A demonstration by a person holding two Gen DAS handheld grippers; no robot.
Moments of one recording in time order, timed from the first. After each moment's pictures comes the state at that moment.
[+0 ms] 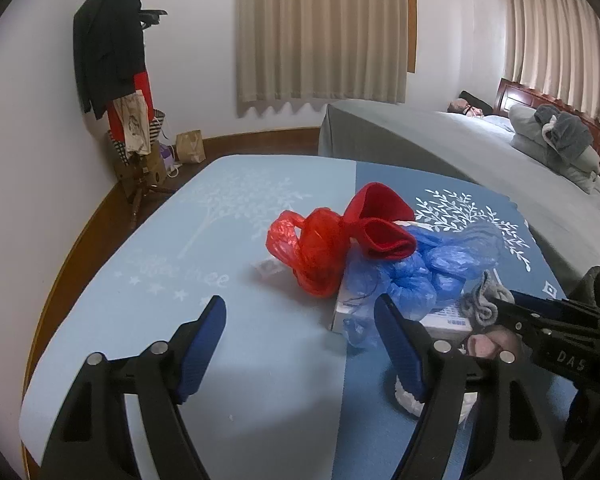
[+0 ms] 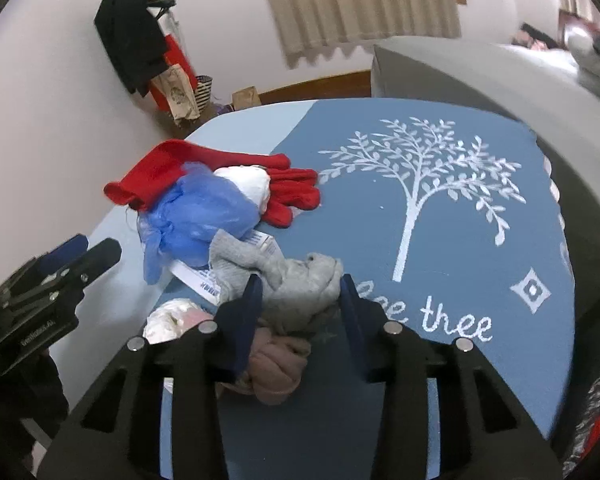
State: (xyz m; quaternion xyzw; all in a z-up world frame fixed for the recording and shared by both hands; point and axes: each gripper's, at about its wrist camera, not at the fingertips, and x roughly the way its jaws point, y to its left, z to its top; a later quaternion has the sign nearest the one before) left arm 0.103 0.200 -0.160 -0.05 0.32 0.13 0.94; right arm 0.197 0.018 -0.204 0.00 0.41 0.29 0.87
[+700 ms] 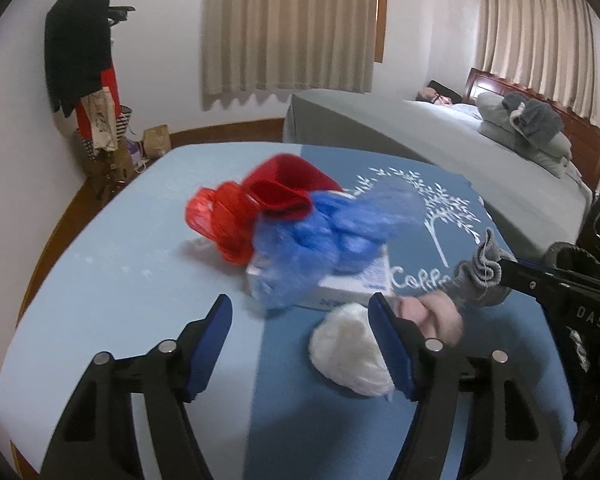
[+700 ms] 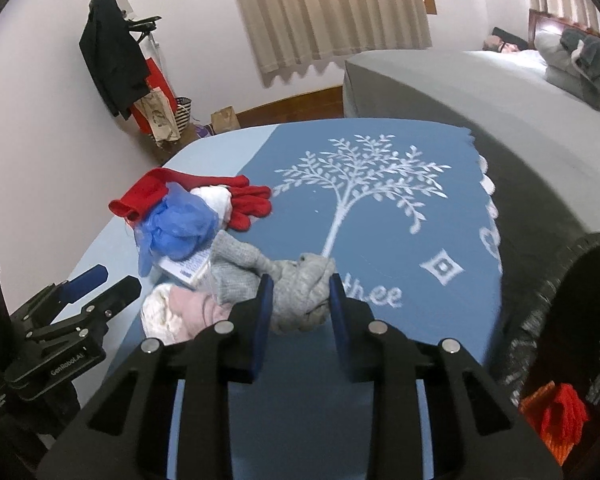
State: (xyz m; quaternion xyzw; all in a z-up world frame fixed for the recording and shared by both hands) left arm 0.098 0.150 -0.168 -0.05 0.34 0.07 0.94; right arm 0.171 -0.044 -0.182 0.02 0.39 0.24 0.89
